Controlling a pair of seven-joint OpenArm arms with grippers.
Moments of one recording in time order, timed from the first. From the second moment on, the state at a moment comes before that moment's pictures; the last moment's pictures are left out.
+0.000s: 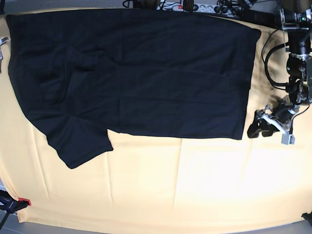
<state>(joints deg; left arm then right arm) -14.0 -35.5 -0.3 57.4 -51.4 -34.8 29.3 -48.9 44.4 51.7 127.5 33.7 25.5 -59.0</state>
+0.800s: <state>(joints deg) -21.6 -29.9 10.8 53.1 -61.1 -38.0 44.7 -48.6 44.3 51.7 127.5 33.7 25.3 -59.1</state>
